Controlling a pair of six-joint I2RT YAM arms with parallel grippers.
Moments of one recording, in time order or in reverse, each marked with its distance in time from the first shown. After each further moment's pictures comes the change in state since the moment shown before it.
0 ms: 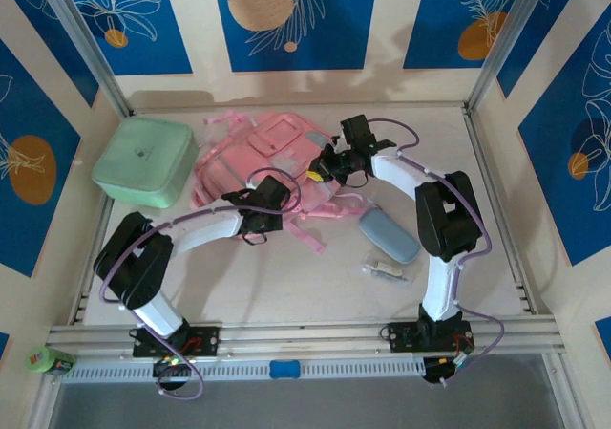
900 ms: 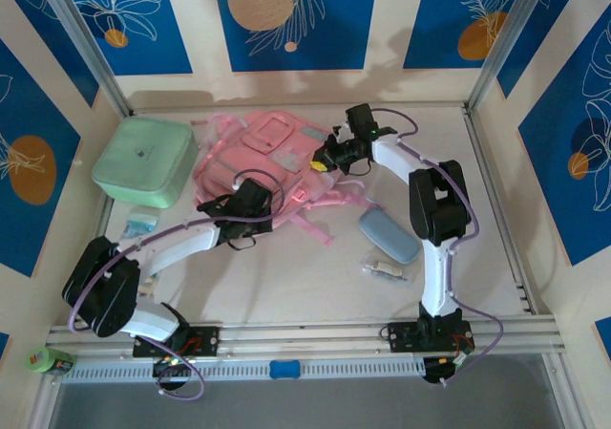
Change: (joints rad) left arm 0.022 -0.220 -0.132 0.048 0.083 0.020; right arm -0.082 0.184 0.236 -0.117 -0.100 -0.146
